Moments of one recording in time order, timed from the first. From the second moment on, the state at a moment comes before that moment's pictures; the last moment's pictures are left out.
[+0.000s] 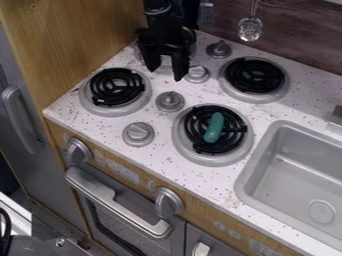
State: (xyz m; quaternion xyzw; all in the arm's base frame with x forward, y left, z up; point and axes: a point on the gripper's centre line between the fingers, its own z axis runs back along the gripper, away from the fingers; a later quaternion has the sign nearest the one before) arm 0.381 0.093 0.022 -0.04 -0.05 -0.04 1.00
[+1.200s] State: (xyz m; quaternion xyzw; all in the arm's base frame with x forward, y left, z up) arm 0.365 -0.013 -0.046 -0.01 0.00 -0.07 1.00
